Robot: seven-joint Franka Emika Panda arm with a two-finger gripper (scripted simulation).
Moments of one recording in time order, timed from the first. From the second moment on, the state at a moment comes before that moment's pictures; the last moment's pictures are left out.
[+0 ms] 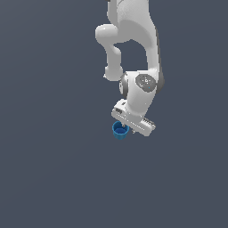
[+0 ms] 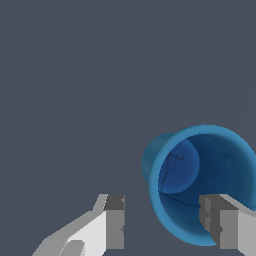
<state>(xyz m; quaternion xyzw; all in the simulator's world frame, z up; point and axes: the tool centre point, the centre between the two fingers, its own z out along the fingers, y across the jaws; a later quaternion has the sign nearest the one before) -0.008 0.075 0.101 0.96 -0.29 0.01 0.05</state>
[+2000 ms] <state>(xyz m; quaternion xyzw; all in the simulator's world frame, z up) 0.041 0.089 0.136 0.96 -0.29 0.01 0.05</state>
